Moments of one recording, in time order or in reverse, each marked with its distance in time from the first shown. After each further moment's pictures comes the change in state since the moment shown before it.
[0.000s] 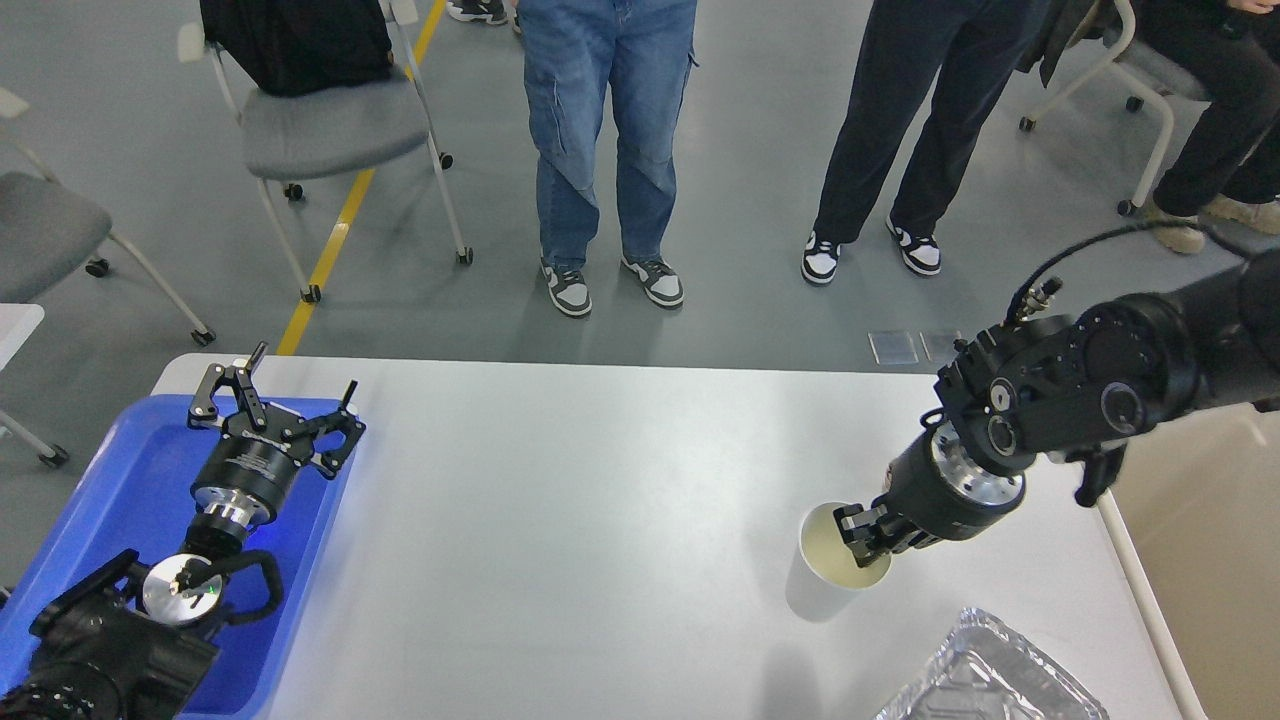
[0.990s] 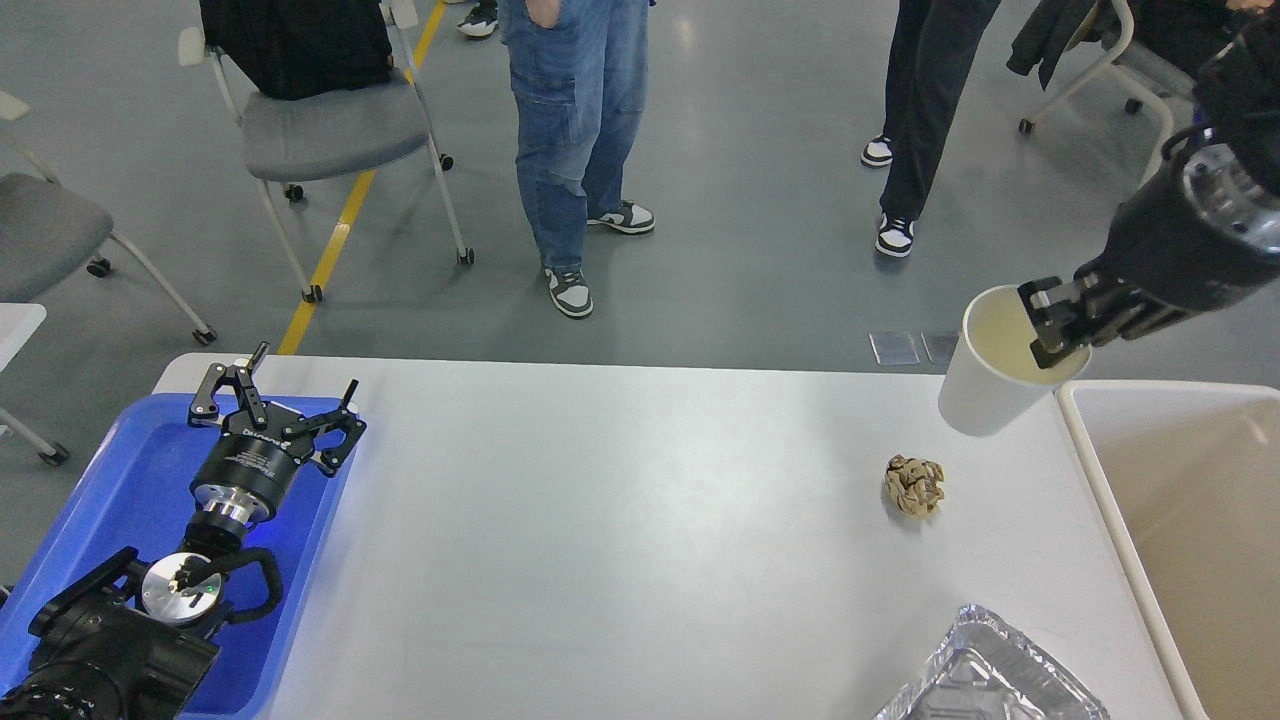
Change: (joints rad) left arm 0.000 0.000 0.000 0.000 0.000 0.000 0.000; right arm 0.593 -0.253 -0.171 -0.018 -0.118 0.420 -0.006
